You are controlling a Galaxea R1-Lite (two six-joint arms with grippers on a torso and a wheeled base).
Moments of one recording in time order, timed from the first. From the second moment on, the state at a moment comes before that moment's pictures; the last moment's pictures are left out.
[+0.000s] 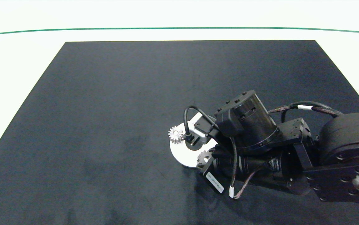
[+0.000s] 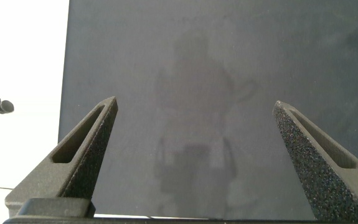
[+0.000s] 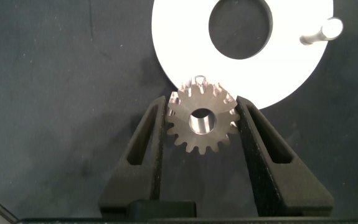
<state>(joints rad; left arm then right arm) -0.18 0.57 -0.75 0.45 0.24 0.01 0.90 1.78 -1.26 0.23 -0.30 -0.17</state>
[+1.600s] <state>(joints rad) -0.16 0.54 -0.75 0.45 0.21 0.01 0.89 1.84 -1.30 0.22 -0.30 -0.16</state>
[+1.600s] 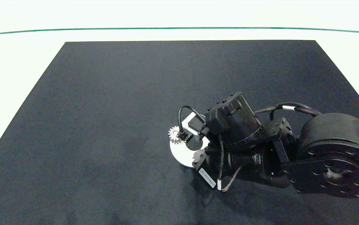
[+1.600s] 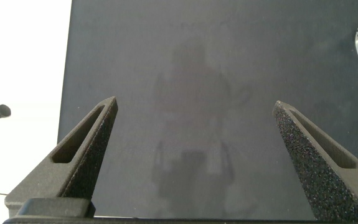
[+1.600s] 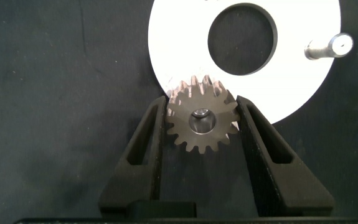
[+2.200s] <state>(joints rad) -0.15 0.54 -0.75 0.45 0.21 0.01 0.88 1.85 -1.30 0.22 -0.30 -0.16</state>
